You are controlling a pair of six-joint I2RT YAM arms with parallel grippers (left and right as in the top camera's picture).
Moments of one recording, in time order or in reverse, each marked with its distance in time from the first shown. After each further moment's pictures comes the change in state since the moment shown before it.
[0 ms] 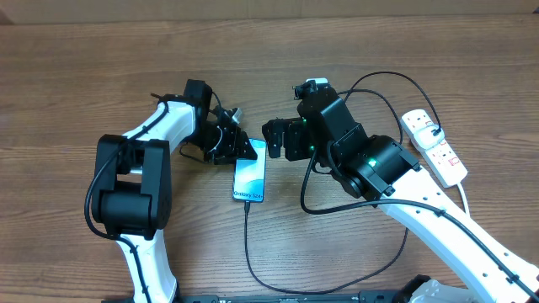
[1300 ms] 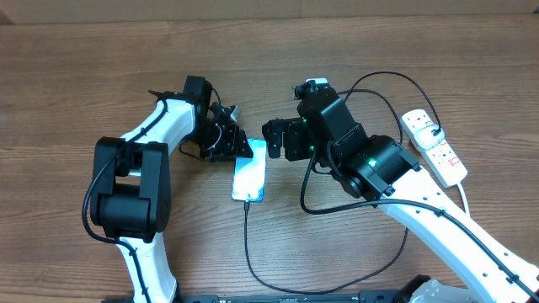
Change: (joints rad) left arm -0.002 -0.018 0.014 -0.016 -0.100 0.000; right arm 0.000 0.000 0.000 -0.001 -0.003 0.000
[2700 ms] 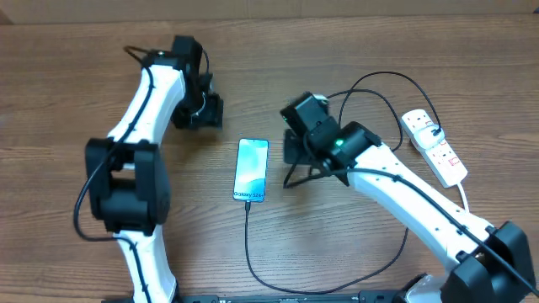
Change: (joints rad) left arm 0.022 0.026 0.398 -0.293 -0.450 -0.026; right arm -0.028 0.195 0.002 -0.152 0.054 0.182
